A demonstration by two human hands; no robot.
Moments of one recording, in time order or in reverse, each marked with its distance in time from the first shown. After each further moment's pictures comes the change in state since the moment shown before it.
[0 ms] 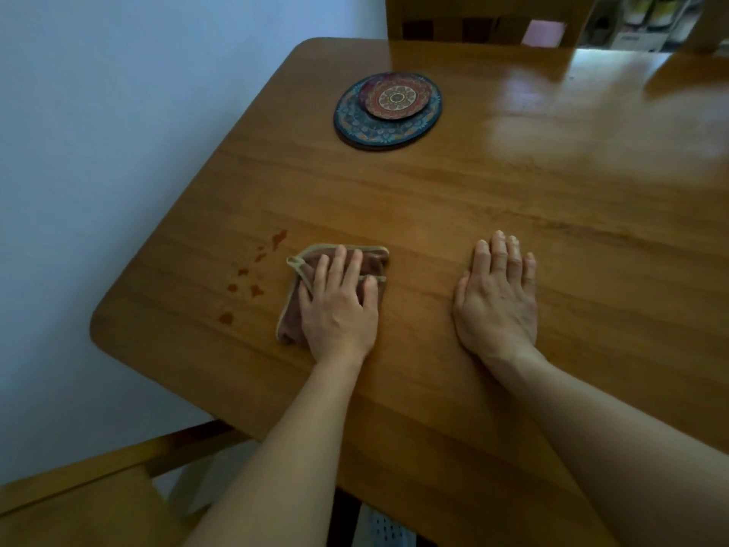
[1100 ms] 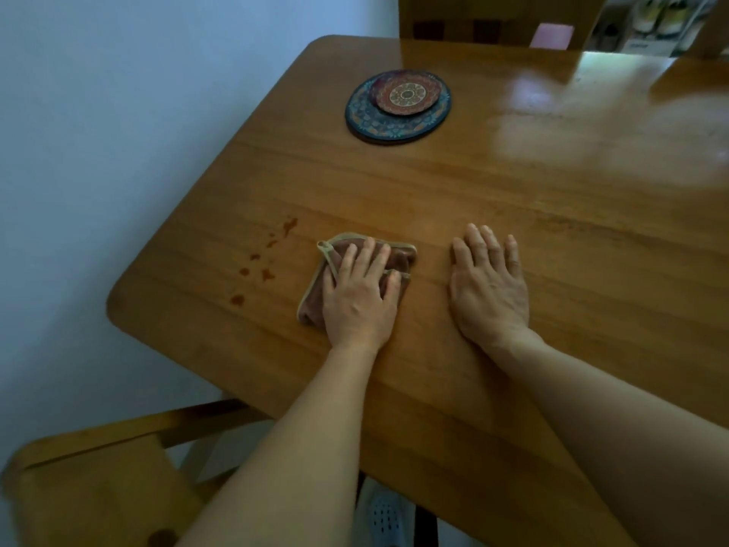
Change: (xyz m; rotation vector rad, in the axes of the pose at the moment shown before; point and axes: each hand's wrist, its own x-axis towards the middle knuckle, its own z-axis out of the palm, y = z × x) left_hand -0.010 0.011 0.005 -0.010 0.001 0.117; right_hand 0.001 0.002 0.004 -0.090 0.029 -0.229
